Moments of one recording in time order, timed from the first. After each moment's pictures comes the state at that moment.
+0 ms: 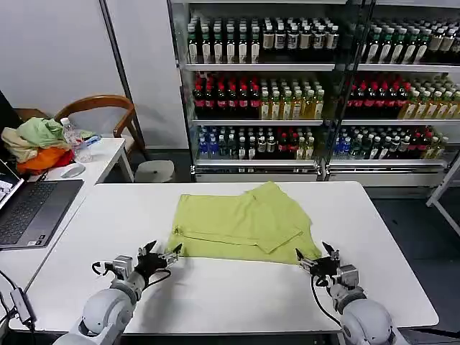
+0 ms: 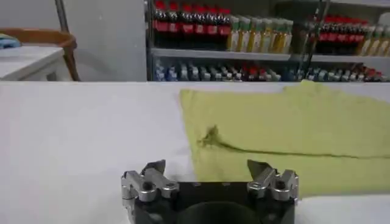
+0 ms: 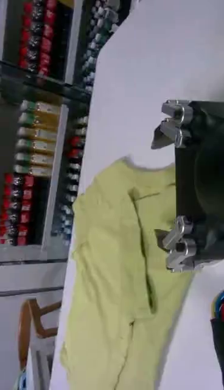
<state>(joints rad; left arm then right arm) 1.15 -1.01 -0.28 -1.77 -0.64 0.42 -0.14 -1.26 1.00 0.30 1.85 0.48 -0.36 0.16</state>
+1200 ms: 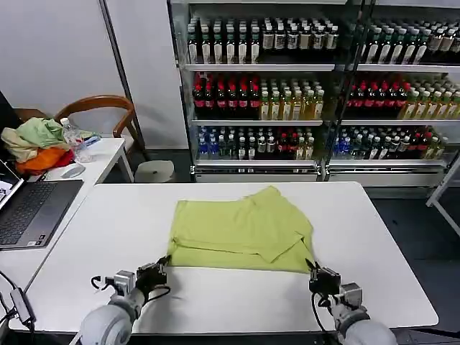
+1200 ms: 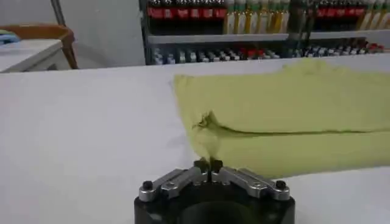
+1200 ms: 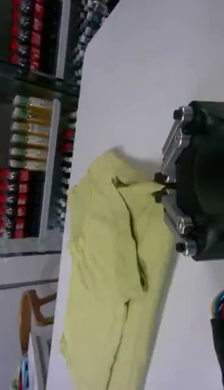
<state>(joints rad) 1.34 -0.98 -0.32 -1.92 -0.57 0.45 -0.14 -1.47 1.00 0.37 2.00 0.41 -0.33 0.15</state>
